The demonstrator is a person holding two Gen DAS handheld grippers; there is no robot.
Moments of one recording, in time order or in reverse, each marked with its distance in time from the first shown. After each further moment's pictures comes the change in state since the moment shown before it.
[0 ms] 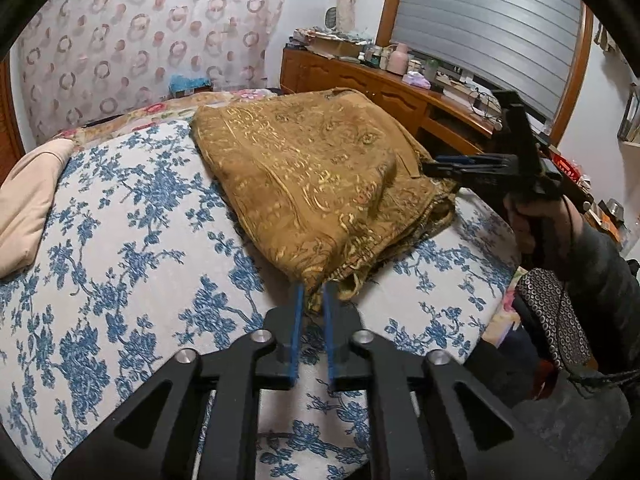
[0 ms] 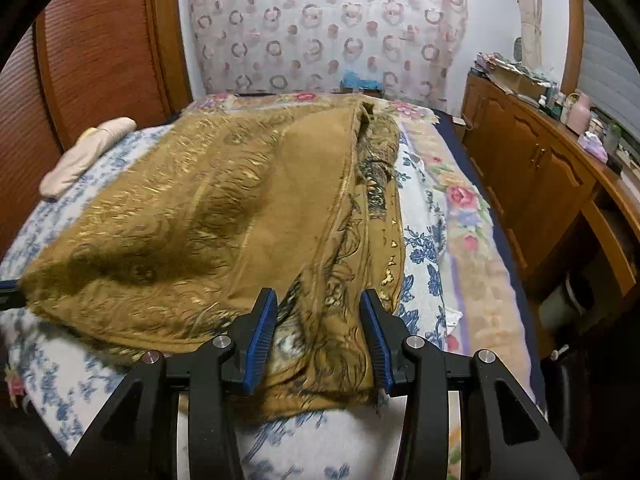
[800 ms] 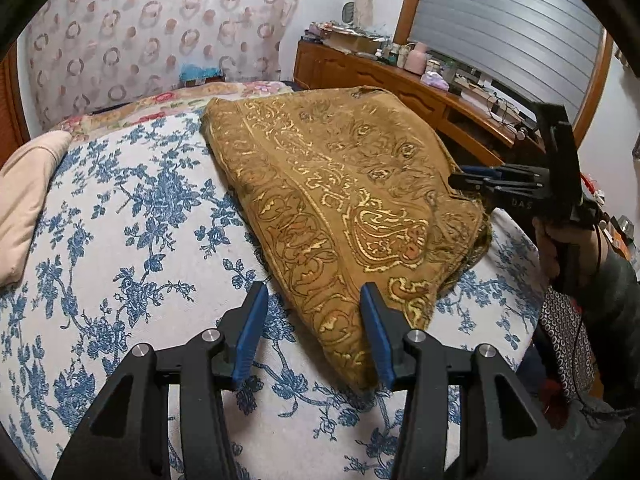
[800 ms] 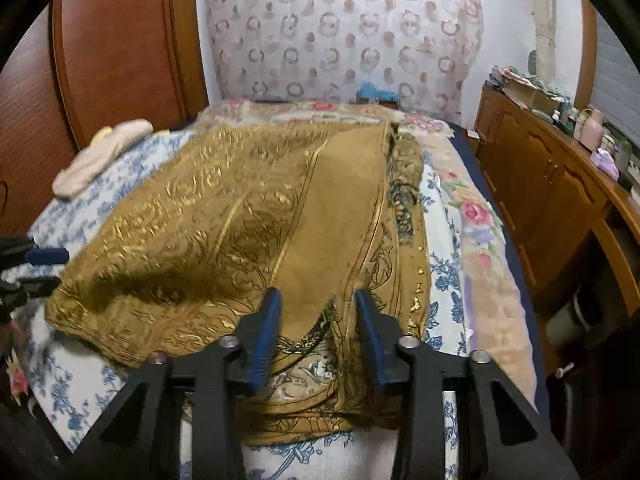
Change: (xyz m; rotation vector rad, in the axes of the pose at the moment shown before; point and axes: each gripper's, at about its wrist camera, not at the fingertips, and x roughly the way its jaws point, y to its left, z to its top) left arm 0.037 0.023 0.021 -0.053 0.035 0.015; right arm 0.010 0.019 -0.001 -0.040 -0.013 0.016
